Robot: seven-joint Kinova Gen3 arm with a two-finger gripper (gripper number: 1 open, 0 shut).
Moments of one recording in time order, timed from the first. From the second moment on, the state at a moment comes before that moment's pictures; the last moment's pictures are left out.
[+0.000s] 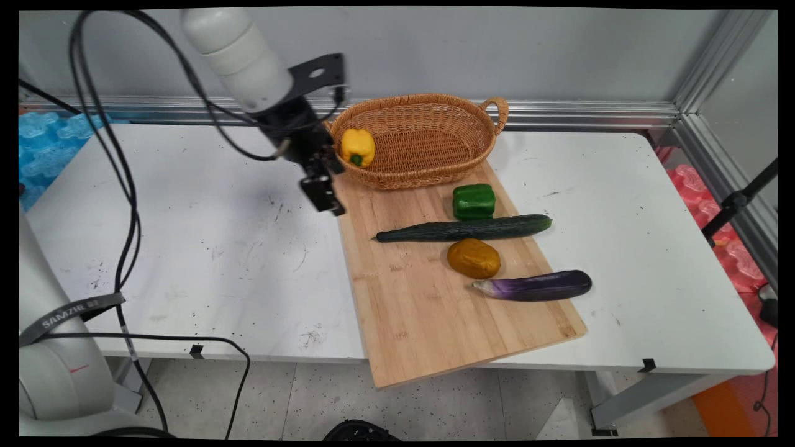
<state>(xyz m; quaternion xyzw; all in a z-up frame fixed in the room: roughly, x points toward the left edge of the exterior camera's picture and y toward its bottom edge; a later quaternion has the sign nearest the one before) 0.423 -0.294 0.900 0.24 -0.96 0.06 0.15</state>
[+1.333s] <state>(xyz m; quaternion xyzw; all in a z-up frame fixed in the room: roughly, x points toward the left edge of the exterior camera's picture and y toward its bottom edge) 0.331 -0.338 0.813 0.21 -0.95 0.08 0.23</state>
